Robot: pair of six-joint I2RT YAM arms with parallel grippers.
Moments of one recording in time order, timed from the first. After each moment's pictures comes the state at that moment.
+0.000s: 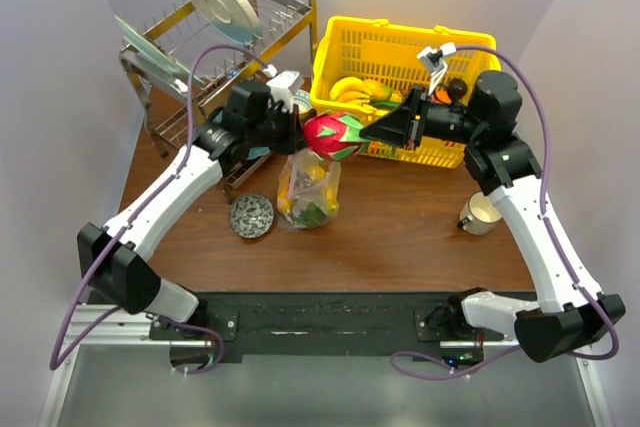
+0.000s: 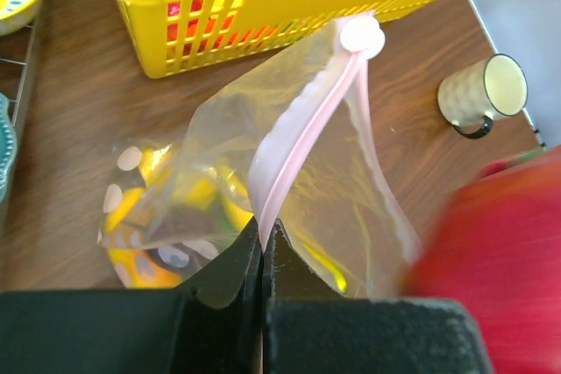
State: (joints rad) left arm -0.52 1.45 1.40 -0.50 0.27 -0.30; right arm 0.29 1.20 1.40 -0.26 -0.96 0.62
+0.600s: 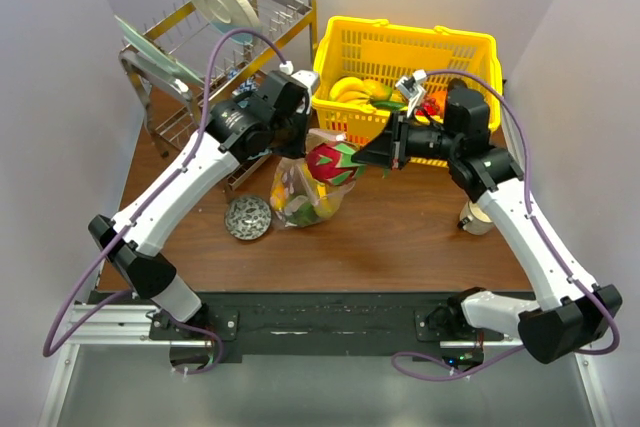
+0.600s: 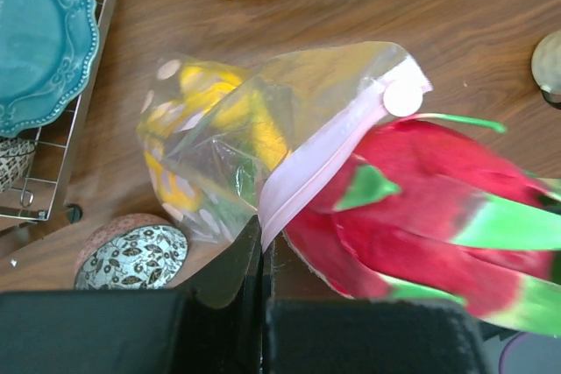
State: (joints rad) left arm -0.71 1.59 1.85 -1.07 -0.14 -0.37; right arm 0.37 1.19 1.27 -0.40 -0.84 0.53
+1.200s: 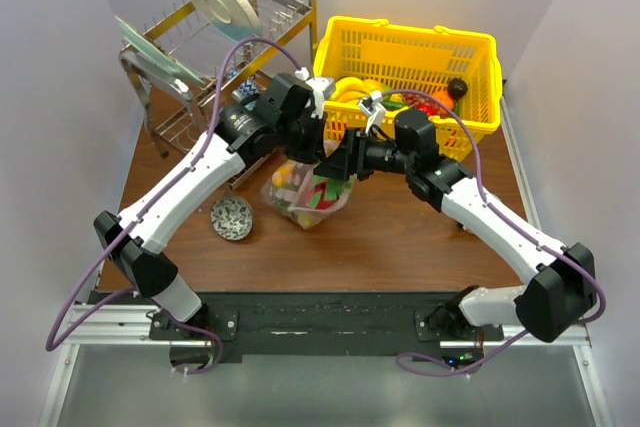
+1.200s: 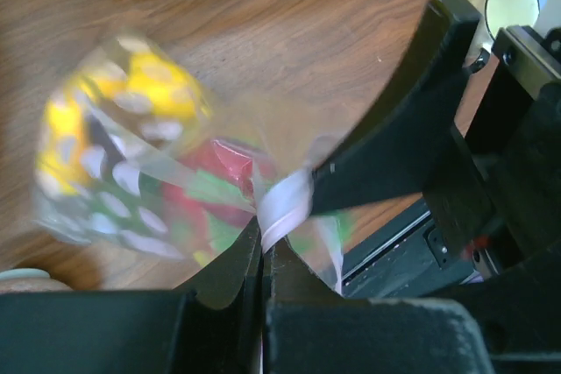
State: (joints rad) left arm -0.73 1.61 1.80 -0.97 0.08 -0.38; right arm 0.57 1.30 1.10 -0.10 -0.59 0.65
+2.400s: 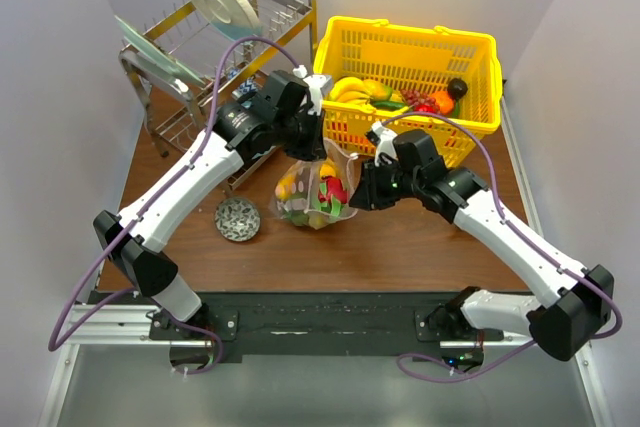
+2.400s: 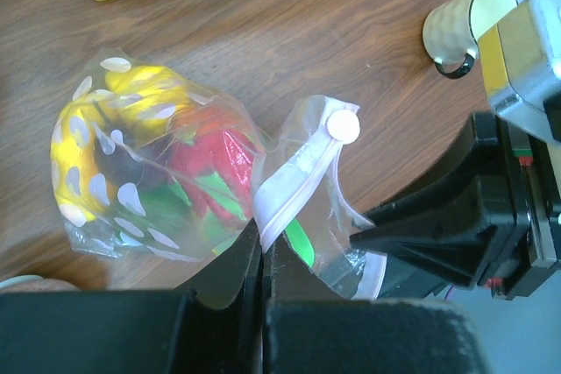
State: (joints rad) left arm -0.70 1.61 1.79 -0.94 0.13 -0.38; right arm 0.61 1.19 1.09 -0.62 -0.32 0.41
